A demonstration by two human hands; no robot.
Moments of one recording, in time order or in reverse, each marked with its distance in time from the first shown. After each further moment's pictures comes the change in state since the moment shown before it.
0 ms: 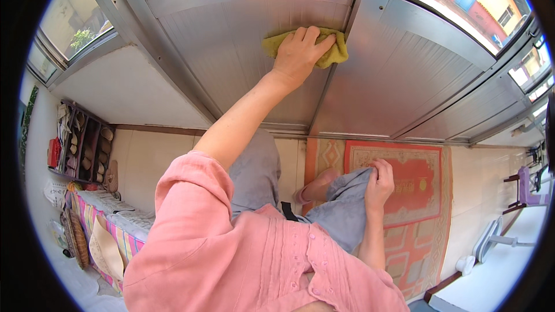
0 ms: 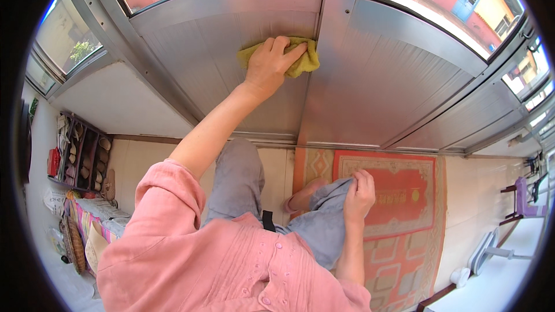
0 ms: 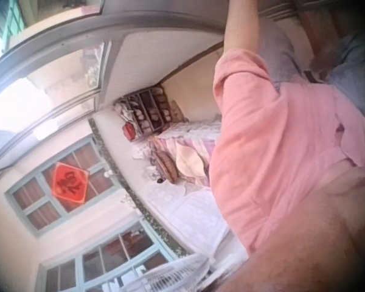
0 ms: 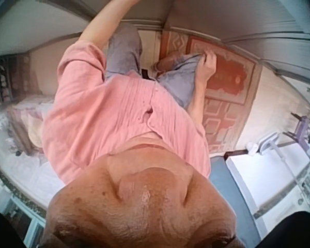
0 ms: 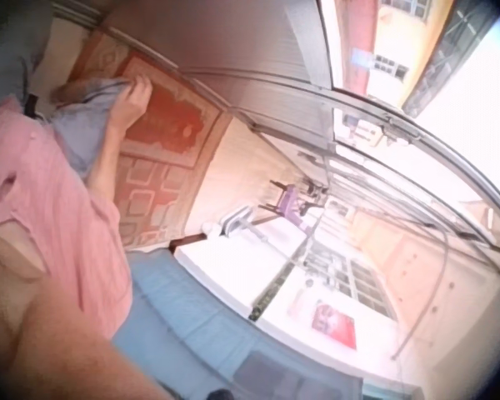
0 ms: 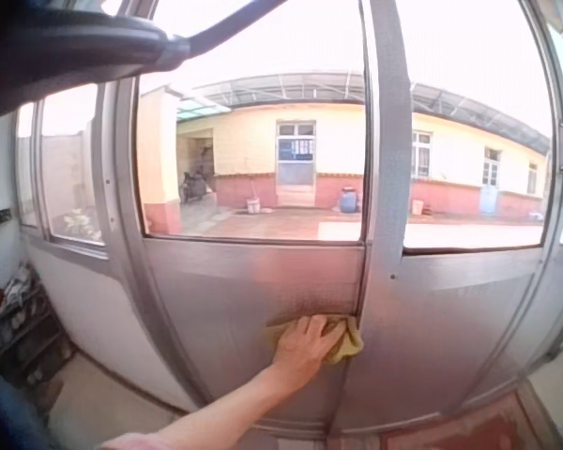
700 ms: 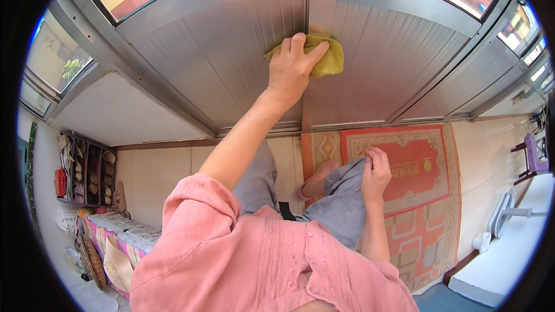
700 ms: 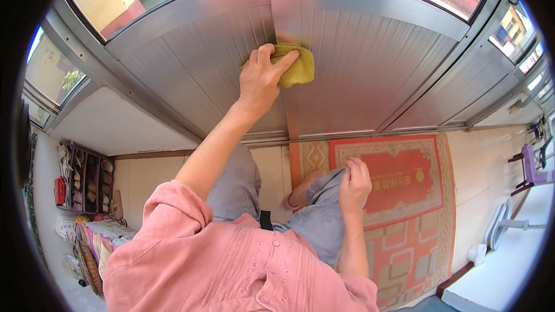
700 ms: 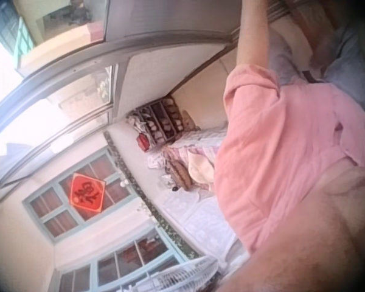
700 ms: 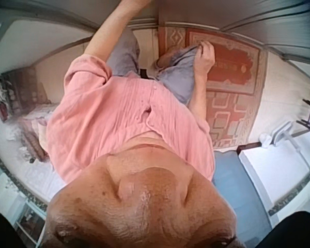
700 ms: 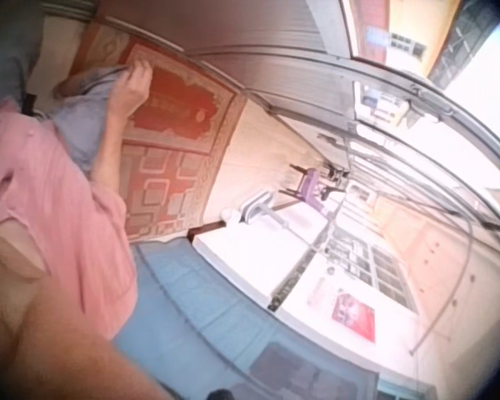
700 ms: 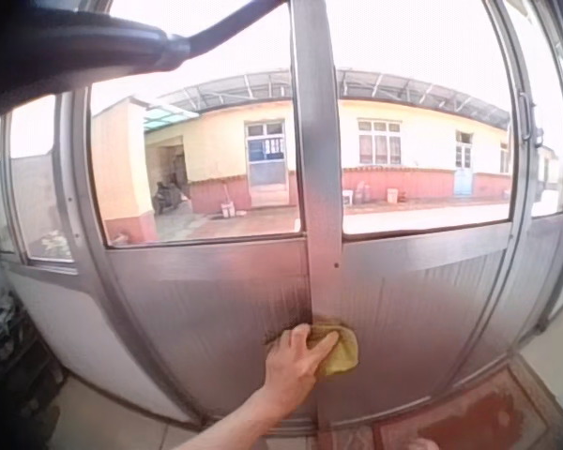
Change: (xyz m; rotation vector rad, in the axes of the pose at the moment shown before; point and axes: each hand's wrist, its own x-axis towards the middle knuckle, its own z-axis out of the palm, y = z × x) left_hand -0.002 0.065 0.010 -0.040 0.000 -0.055; right_hand -0.002 0.012 -0.004 0.013 0.045 0.011
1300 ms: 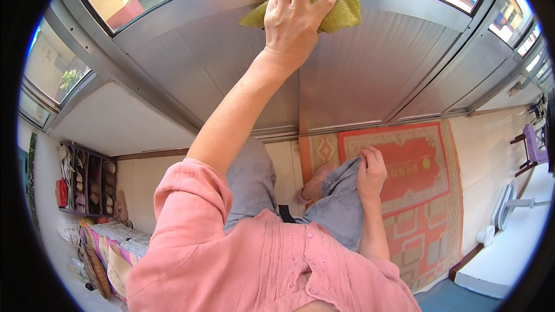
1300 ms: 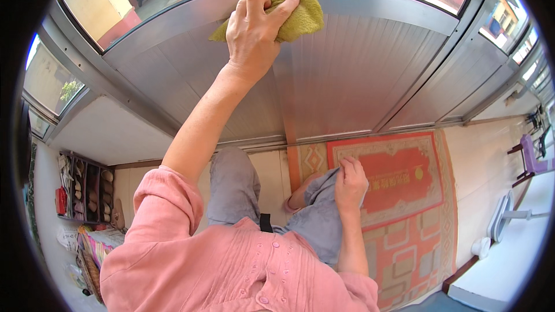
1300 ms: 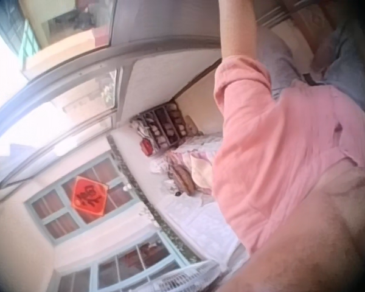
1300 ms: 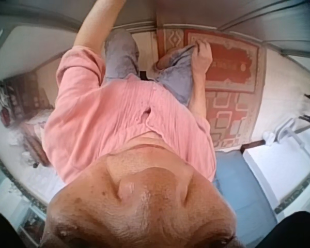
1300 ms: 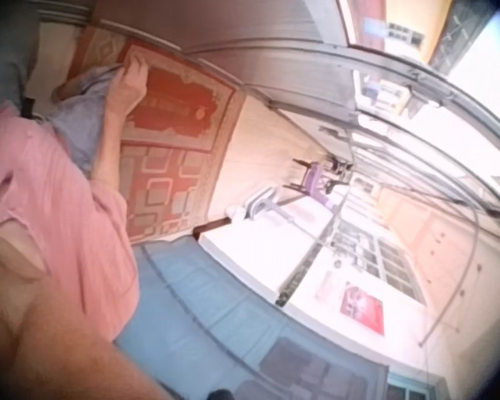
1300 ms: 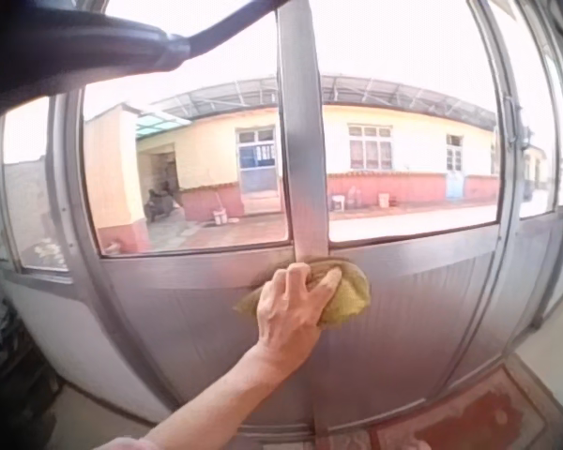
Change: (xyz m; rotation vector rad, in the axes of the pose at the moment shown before) left_hand 0.110 0.007 -0.036 0.082 0.210 0.076; right_hand 0.005 -0.008 -0.002 -0.017 -0.002 -0.007
